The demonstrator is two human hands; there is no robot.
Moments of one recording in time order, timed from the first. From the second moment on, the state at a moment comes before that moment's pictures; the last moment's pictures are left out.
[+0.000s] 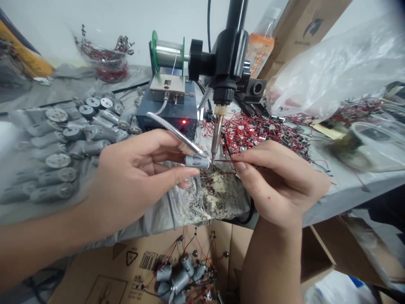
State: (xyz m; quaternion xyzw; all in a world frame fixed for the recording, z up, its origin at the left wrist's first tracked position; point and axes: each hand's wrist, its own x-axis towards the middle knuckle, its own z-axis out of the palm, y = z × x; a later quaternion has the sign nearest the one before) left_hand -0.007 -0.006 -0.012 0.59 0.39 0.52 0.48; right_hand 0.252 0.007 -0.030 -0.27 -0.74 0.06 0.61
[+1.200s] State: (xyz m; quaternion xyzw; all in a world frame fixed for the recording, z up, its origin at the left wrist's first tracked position) left_hand -0.006 -0.008 -0.009 0.60 0.40 0.51 0.46; right_hand 0.250 0.008 -0.031 -0.27 -0.74 0.07 0.61
